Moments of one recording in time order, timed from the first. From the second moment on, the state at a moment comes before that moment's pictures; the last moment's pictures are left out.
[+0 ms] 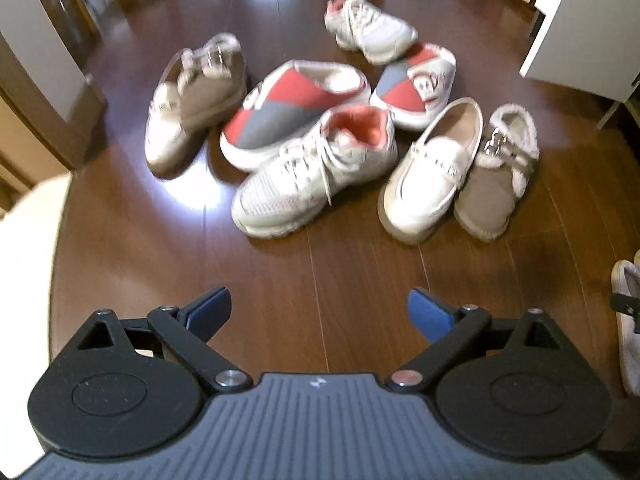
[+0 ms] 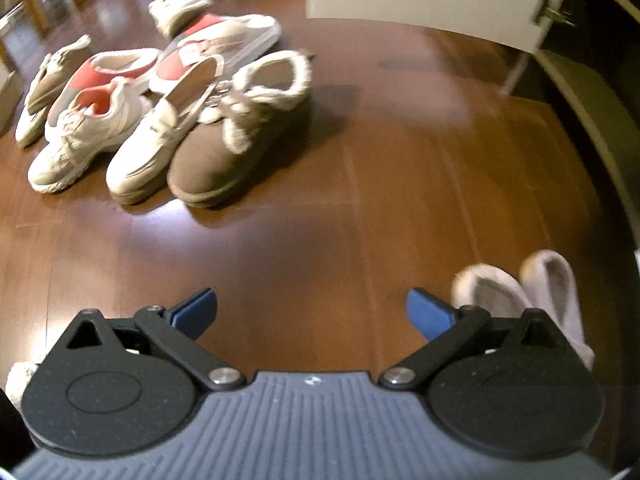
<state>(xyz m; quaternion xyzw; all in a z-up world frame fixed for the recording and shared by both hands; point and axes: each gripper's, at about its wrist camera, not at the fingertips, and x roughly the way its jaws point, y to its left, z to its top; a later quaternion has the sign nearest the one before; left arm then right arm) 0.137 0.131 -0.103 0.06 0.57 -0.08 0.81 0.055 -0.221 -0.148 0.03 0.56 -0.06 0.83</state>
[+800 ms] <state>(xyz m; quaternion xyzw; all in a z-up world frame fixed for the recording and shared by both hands) 0.156 0.187 -0.141 0.01 0.59 -0.02 0.81 0.143 -0.141 -0.182 0.00 0.58 0.06 0.81</state>
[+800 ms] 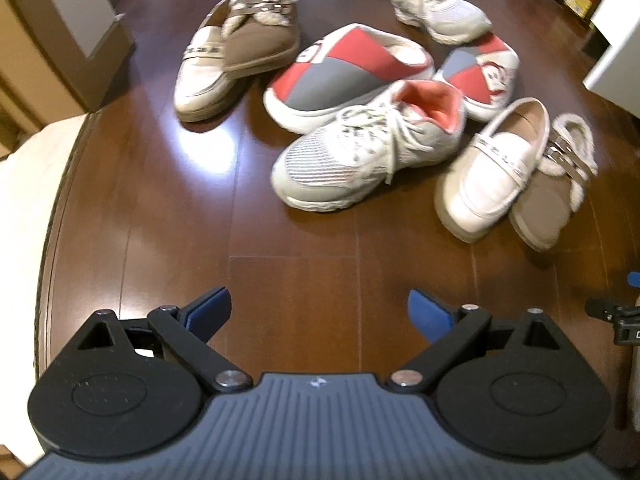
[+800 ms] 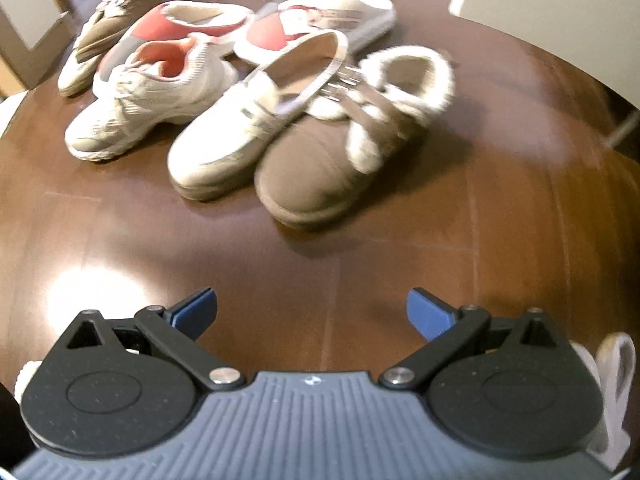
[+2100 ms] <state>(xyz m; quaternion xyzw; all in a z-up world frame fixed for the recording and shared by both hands) 0.221 0.302 -0.143 -0.07 0.53 0.07 0.84 0.434 0.021 -0.184 0.34 0.50 0.19 0.77</state>
